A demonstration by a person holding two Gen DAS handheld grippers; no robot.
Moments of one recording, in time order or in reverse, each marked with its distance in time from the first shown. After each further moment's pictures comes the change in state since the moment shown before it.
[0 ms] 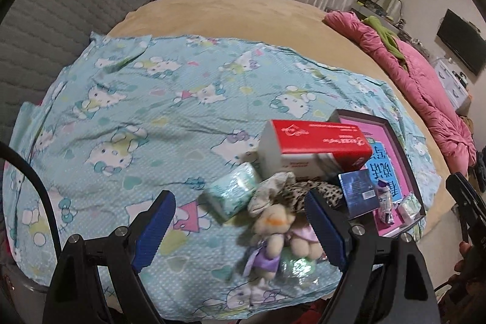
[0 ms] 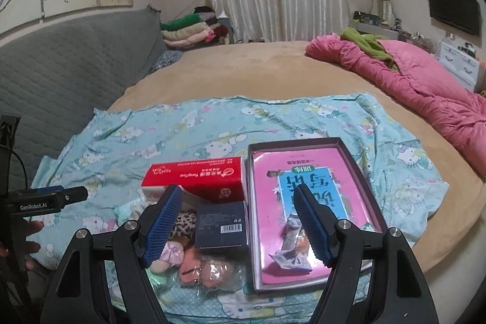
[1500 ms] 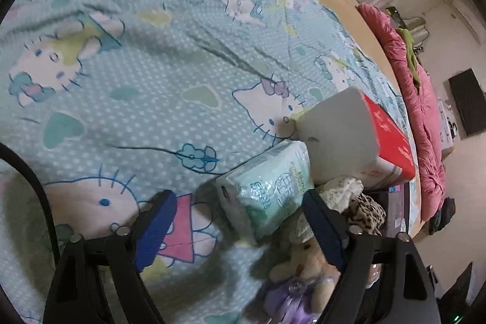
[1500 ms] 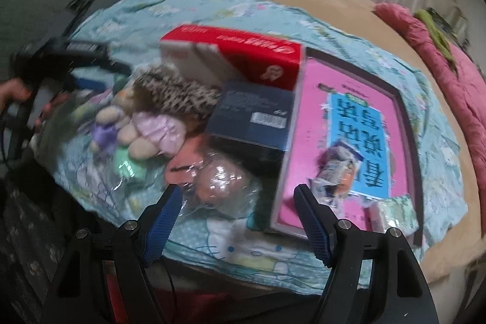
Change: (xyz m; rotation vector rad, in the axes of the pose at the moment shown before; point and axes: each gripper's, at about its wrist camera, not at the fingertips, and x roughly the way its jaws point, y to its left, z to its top) left arm 0.155 0.070 -0.007 -0.301 0.273 -0.212; right arm 0.078 0.030 -0.085 -0.382 0.397 0.112
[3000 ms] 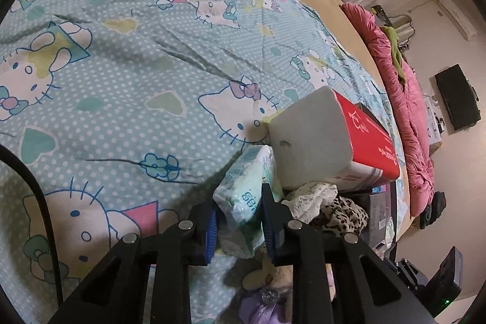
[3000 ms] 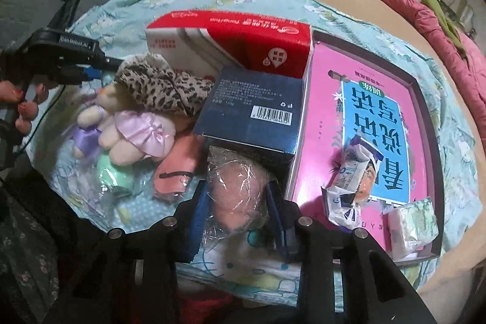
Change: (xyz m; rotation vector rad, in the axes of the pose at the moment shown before) left arm 0.001 -0.016 0.003 0.037 -0.019 -0.076; right arm 0.031 -0.022 0.008 0.069 0.012 0.046
